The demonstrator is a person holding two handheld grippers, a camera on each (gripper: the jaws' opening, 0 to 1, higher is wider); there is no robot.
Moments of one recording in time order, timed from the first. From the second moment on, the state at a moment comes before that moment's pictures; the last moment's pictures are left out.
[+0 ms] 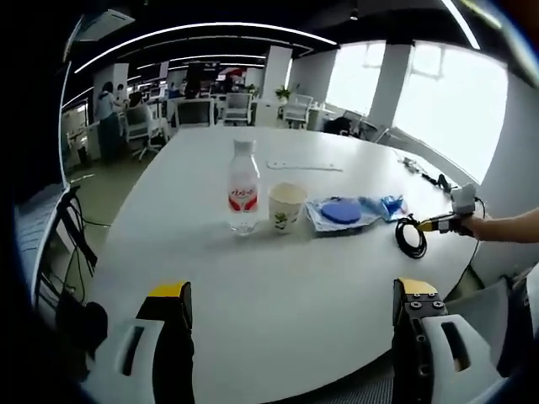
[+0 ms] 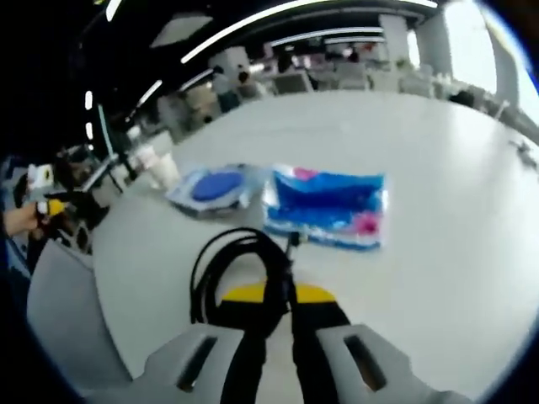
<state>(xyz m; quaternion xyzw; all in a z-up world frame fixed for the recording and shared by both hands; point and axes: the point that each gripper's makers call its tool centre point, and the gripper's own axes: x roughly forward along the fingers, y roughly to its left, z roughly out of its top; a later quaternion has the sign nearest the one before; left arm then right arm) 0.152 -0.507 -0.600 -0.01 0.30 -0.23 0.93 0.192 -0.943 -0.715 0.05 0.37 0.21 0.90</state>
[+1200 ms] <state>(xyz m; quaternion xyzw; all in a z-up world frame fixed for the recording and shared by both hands) 0.156 -0.495 -0.604 -0.02 0.29 -0.22 0.93 0.188 -0.943 -0.739 0.02 0.36 0.19 0.91</state>
